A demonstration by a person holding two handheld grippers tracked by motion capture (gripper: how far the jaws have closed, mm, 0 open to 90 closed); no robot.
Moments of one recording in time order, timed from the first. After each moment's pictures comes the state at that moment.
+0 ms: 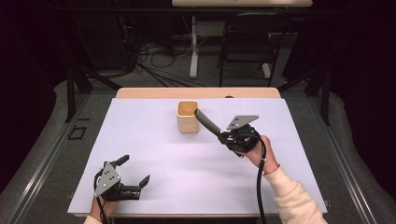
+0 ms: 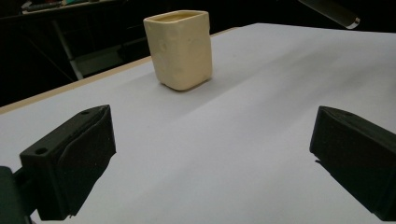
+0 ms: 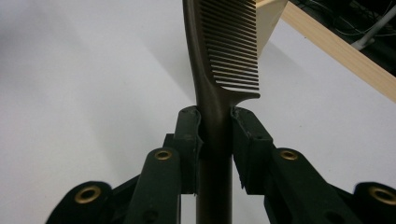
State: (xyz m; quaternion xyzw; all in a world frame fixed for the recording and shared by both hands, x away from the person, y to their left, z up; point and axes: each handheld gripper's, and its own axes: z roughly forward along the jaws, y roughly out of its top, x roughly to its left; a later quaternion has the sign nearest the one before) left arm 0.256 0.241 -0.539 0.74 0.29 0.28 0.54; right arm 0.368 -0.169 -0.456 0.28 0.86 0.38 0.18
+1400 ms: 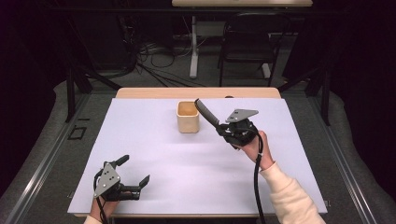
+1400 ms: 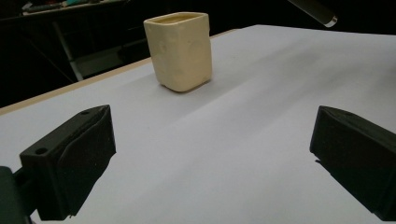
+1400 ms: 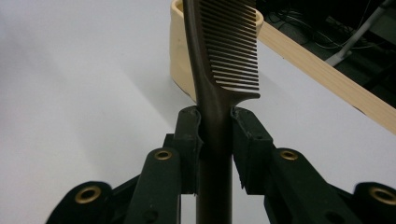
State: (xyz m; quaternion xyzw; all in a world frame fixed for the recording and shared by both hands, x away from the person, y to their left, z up) left arm 0.256 0.241 -0.539 0.74 0.29 0.28 0.54; right arm 0.384 -0.164 -0.453 0.29 0.84 0.40 0.21
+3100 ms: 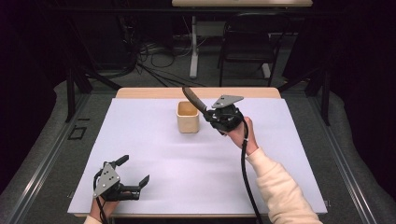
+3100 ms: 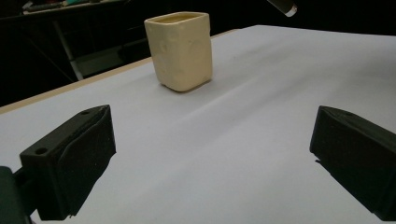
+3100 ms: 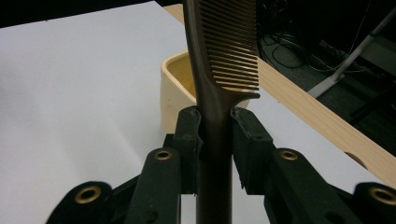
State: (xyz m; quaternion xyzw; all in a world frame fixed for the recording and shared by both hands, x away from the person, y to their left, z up) left arm 0.256 0.242 -0.539 0.74 0.30 0.28 0.54; right arm 0.420 -0.127 -0.436 0.28 0.83 0.42 0.23
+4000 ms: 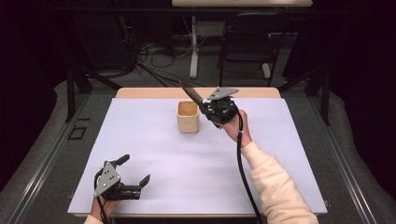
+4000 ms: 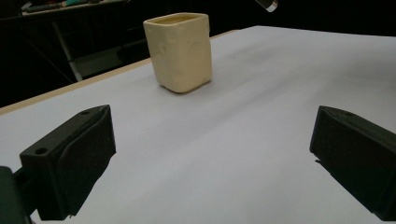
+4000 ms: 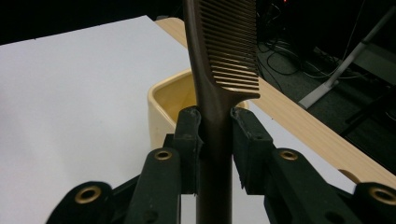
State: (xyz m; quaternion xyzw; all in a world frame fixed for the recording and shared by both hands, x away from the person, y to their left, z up) left arm 0.257 0.240 -0.539 0.74 0.30 0.28 0.54; right arm 0.440 -0.114 -0.427 0.29 0.82 0.43 0.24
